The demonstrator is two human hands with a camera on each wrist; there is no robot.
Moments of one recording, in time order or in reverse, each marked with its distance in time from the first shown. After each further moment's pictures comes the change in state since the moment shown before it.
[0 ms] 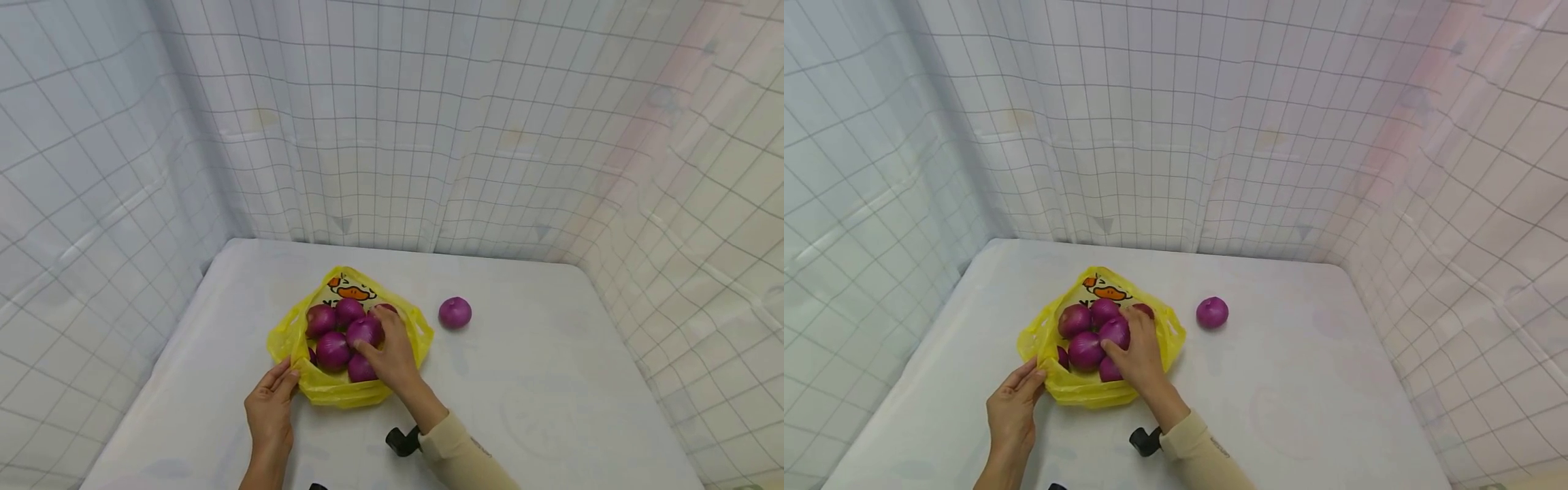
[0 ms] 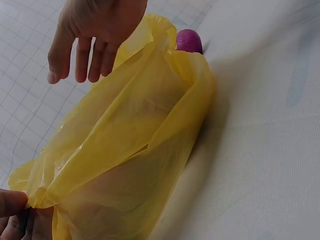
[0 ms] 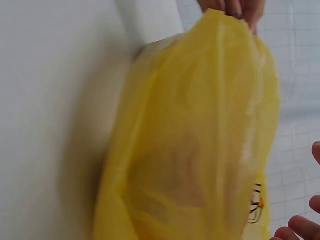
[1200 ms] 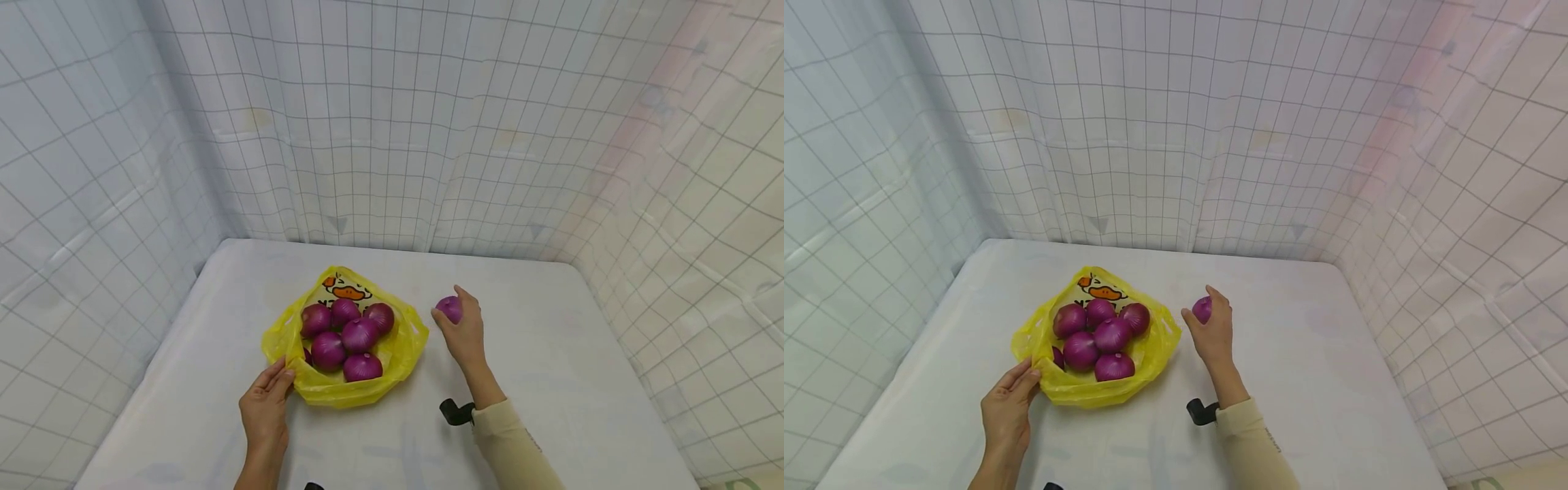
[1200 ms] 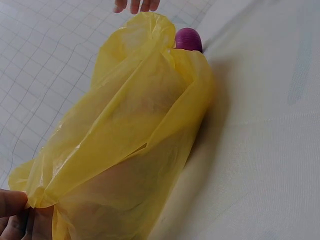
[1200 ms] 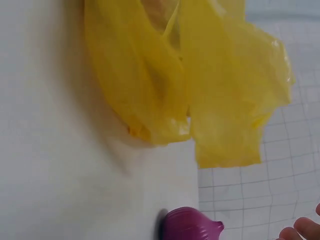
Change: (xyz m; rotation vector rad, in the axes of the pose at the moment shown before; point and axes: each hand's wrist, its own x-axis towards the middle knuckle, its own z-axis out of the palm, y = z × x) left_hand 0.002 0.000 0.001 -0.032 0.005 -0.002; right_hand 0.011 0.081 -0.089 0.068 0.297 0.216
